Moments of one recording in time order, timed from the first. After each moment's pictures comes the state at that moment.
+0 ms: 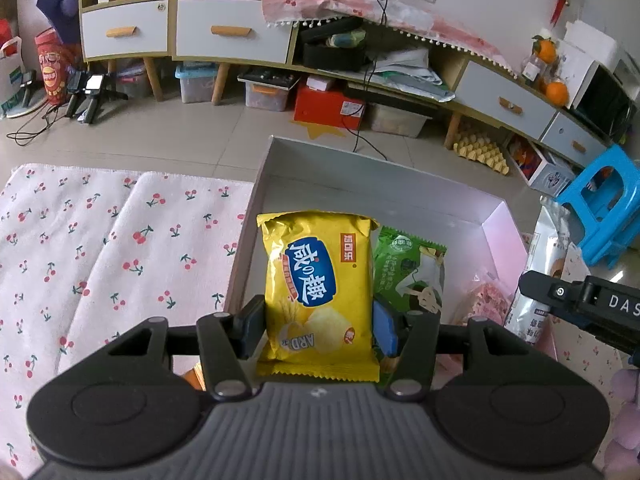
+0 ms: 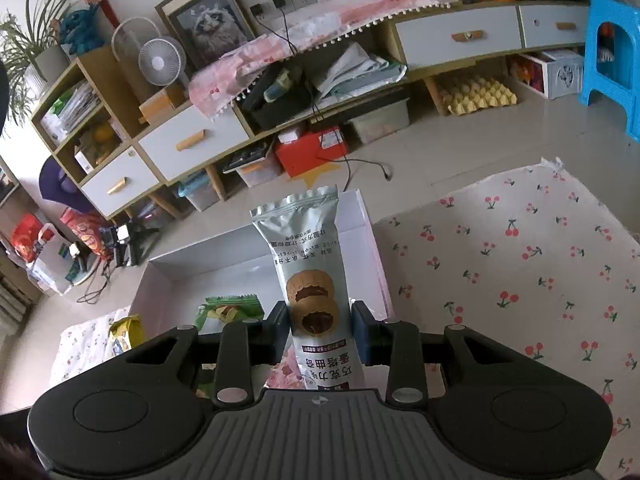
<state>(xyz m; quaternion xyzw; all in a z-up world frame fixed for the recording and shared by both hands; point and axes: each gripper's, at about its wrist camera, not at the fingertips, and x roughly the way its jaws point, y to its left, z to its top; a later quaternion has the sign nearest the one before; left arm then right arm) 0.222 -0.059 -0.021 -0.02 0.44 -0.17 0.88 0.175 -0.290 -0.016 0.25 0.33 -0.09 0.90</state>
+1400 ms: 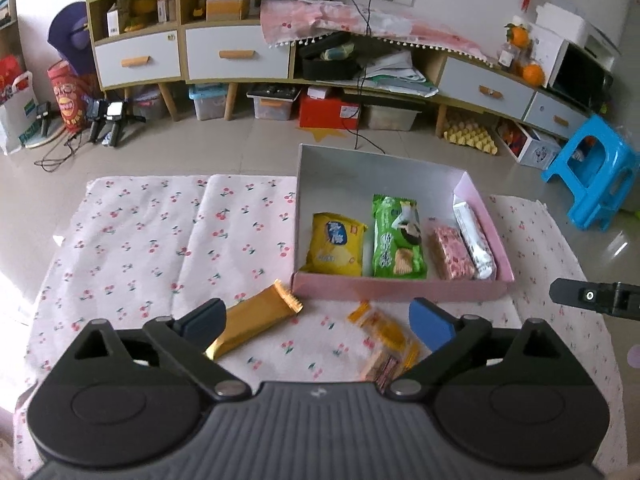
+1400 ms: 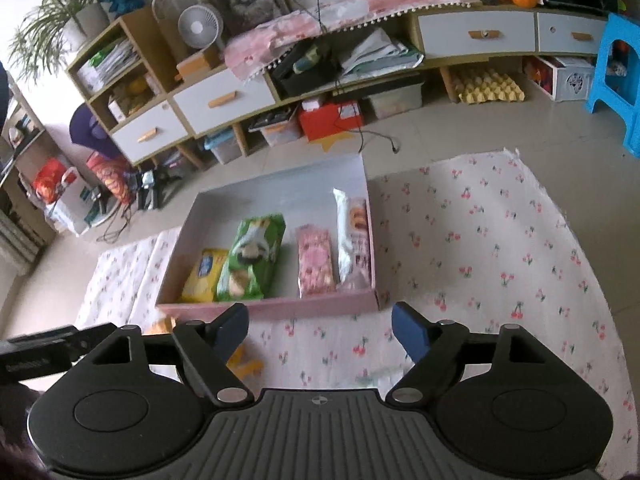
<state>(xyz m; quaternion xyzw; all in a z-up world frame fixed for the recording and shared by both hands) 0.134 -0.010 0.042 0.03 0.43 -0.17 0.89 0.072 -0.278 0.038 0.20 0.39 -0.04 0.90</state>
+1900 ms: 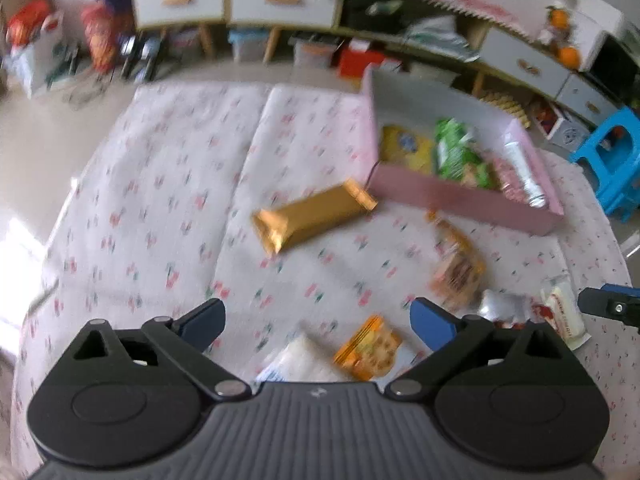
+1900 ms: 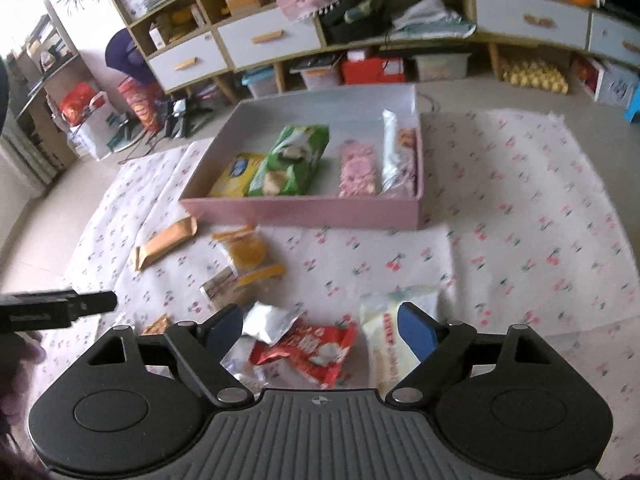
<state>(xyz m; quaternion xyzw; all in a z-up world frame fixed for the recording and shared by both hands) 0.117 0.050 -0.006 0.00 0.50 -0.13 0.86 0.050 -0.236 0.003 0.15 0.44 0.02 0.88</state>
